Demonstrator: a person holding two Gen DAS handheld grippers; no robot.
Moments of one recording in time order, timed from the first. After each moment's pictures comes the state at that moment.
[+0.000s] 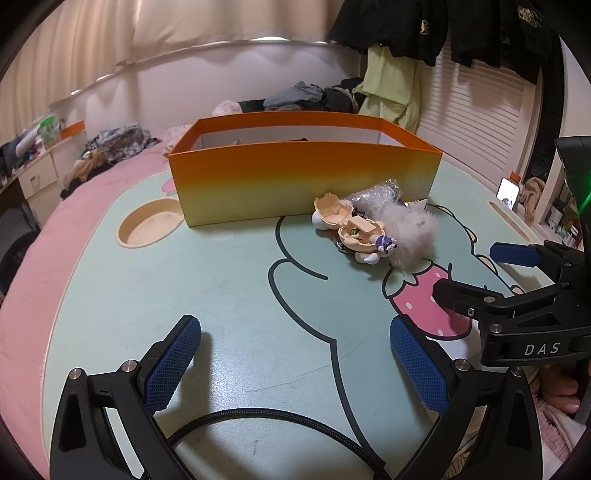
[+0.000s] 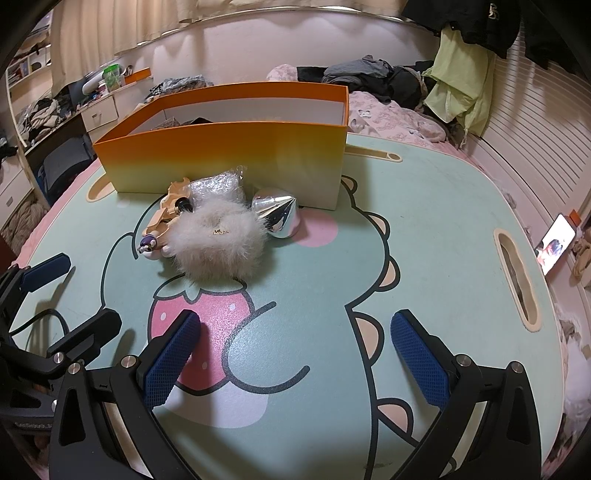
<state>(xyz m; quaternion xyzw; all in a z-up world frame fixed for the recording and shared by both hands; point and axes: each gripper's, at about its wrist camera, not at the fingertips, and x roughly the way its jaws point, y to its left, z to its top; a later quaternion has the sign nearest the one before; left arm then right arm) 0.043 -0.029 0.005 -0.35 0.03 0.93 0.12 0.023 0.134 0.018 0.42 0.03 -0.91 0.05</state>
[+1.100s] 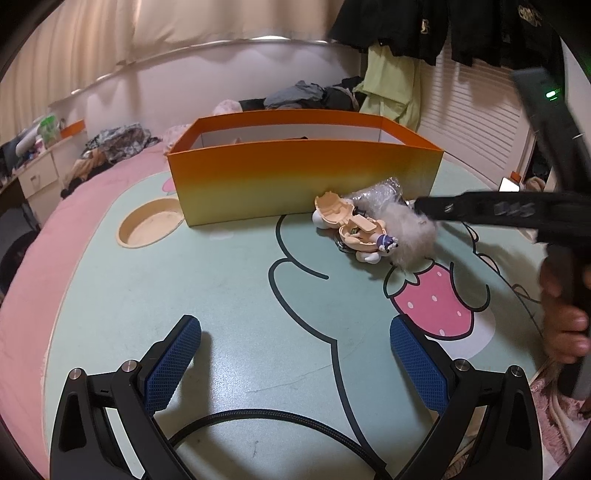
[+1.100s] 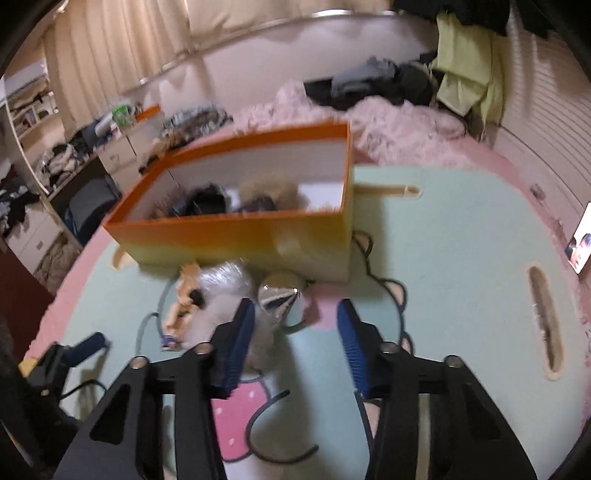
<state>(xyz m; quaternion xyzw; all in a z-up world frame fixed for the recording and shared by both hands) 0.043 -0.026 0.007 -0.35 0.03 0.93 0.11 -0.028 0.146 0.038 0.40 -0.05 -0.91 0.10</state>
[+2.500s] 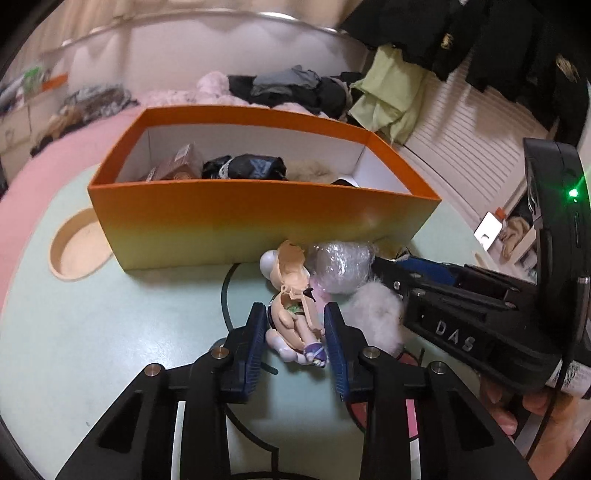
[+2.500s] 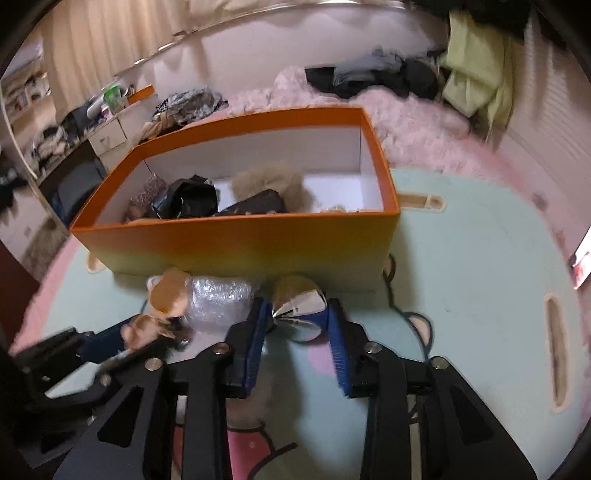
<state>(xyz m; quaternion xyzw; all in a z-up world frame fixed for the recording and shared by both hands) -0.024 -0.004 0.022 -0.40 -0.06 0.90 0.16 -0.048 0.128 0.033 0.42 -0.01 -0.91 0.09</state>
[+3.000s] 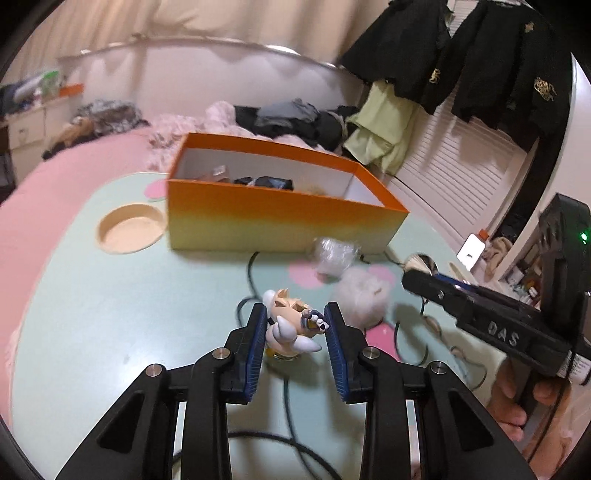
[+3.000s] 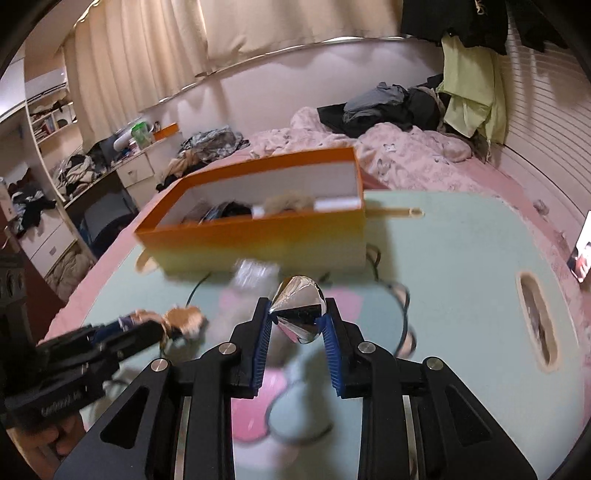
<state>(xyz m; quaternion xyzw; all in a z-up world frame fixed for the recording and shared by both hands) 0.046 -0.034 0.035 -0.33 -0.08 0.93 0.16 0.029 0.147 0.055 0.35 -0.06 -0.93 0.13</state>
